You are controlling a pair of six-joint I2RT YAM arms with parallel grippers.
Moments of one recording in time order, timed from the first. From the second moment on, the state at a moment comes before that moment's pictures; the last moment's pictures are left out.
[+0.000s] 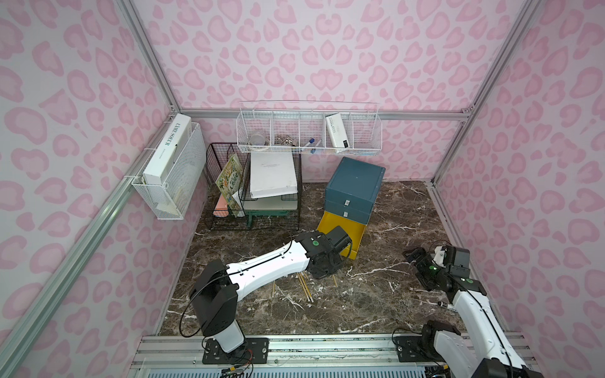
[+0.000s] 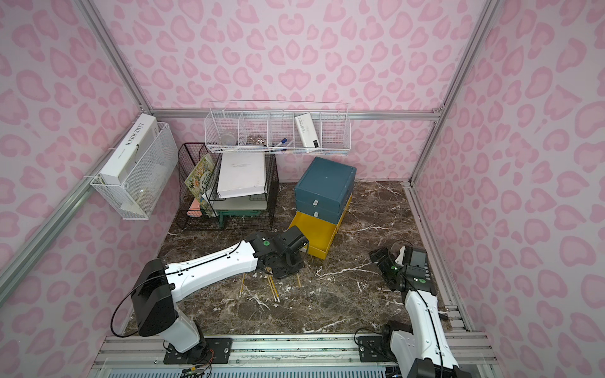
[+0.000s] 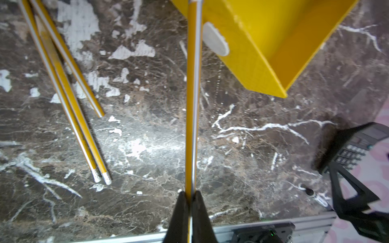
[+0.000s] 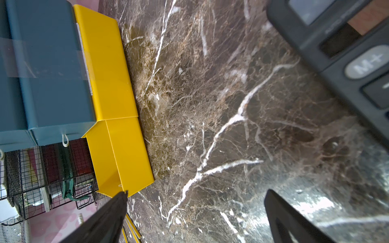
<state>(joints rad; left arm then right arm) -0.95 1.67 1.37 -0.86 0.00 -1.26 -0.20 0.88 0.44 -0.43 -0.43 0.77</state>
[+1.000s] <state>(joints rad) -0.76 2.08 1.77 -0.72 0.27 -1.22 -0.20 0.91 0.47 -0.41 -0.43 0.78</state>
